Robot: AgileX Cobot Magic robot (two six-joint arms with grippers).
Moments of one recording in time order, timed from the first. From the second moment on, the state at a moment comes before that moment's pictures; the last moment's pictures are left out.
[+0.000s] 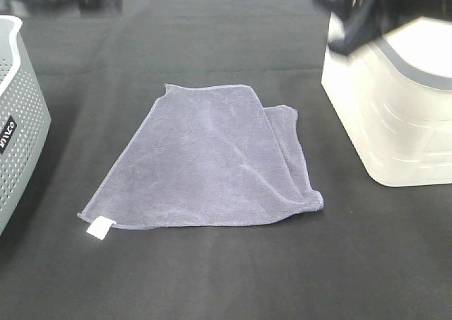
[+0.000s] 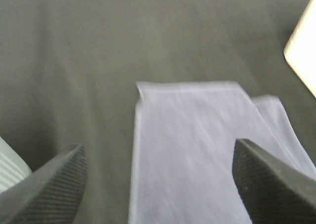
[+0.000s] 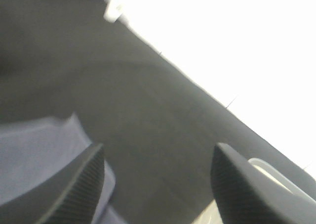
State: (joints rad) left arm -0.54 1.43 -1.15 0.50 0.44 -0.67; right arm 0.50 1.17 -0.73 0.34 -0.24 -0.87
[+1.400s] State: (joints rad) left arm 0.11 1.54 -1.72 -0.11 1.19 0.07; right arm 0.22 1.76 -2.07 -0.14 1.21 -0.08
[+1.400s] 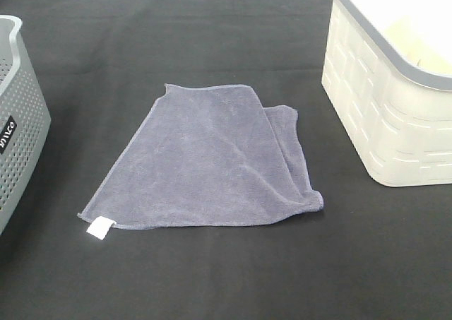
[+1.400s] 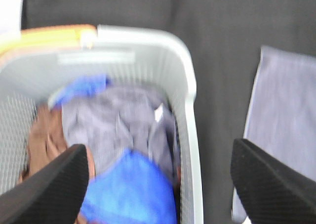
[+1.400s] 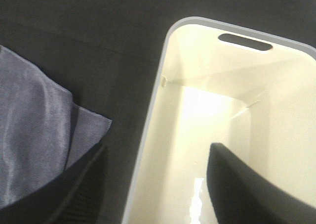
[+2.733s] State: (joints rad) left arm 0.11 0.71 -0.84 -0.04 1.10 -0.01; right arm 0.22 0.96 -0.90 -0.14 1.06 0.10
